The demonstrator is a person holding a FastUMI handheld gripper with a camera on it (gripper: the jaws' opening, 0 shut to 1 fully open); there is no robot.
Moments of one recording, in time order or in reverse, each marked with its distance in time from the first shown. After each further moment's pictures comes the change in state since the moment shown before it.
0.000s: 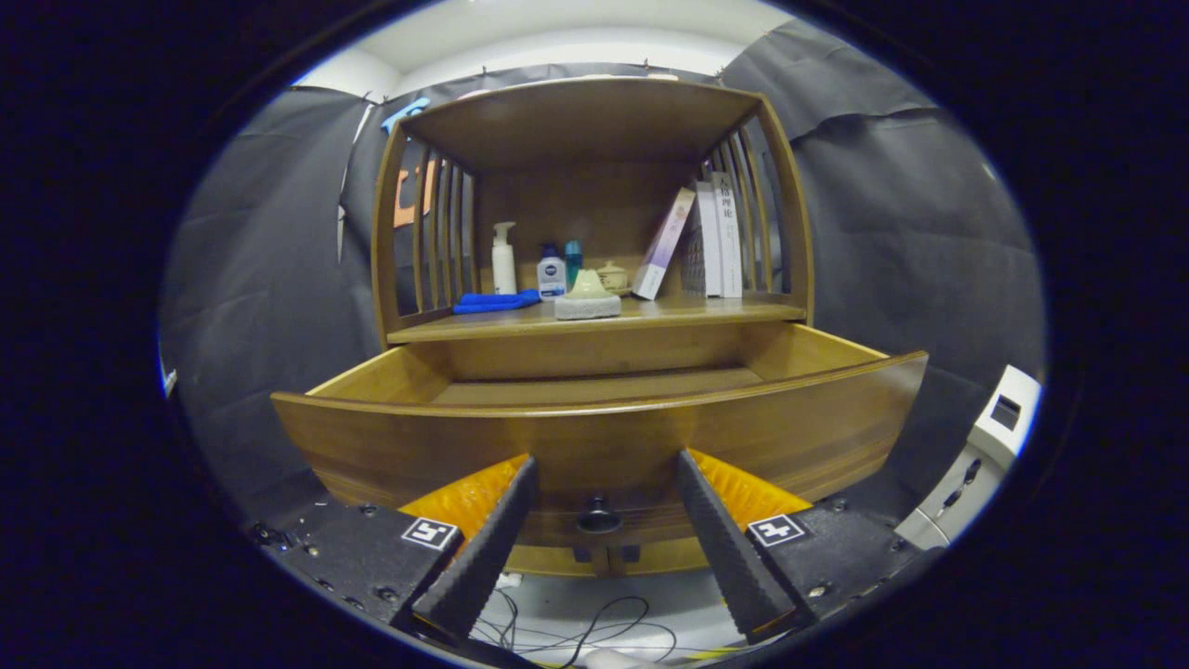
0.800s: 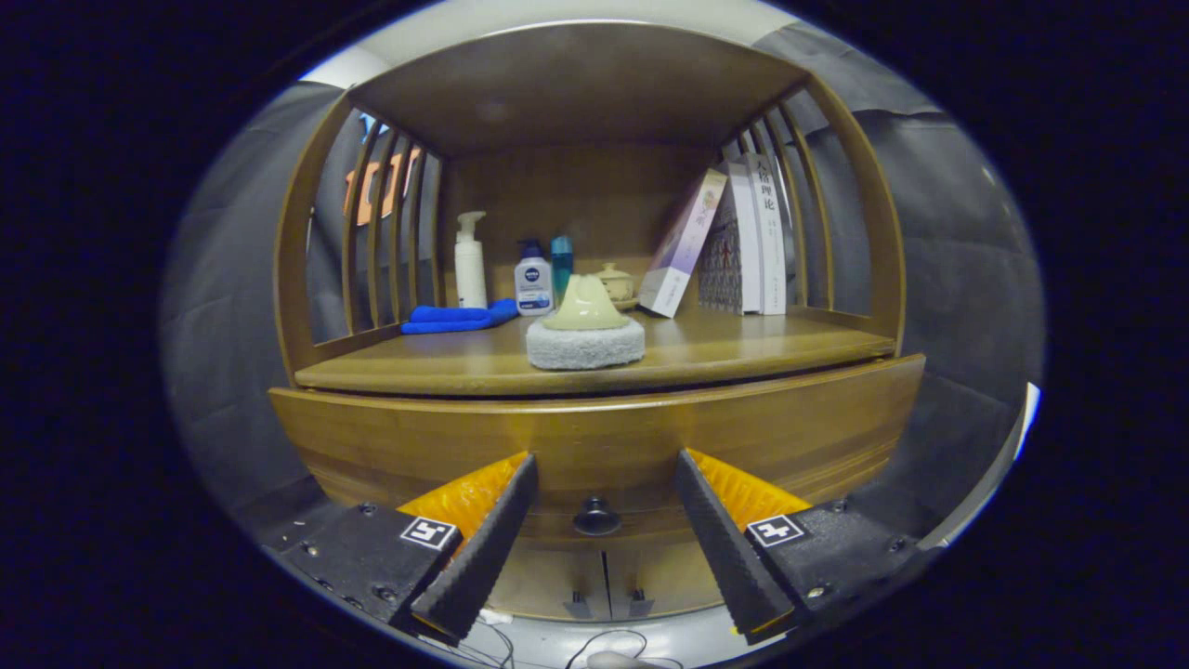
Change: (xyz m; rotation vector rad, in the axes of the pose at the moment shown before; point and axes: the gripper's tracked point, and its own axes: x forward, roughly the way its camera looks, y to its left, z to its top) arm 0.153 0.007 0.049 0.005 -0.026 -0.030
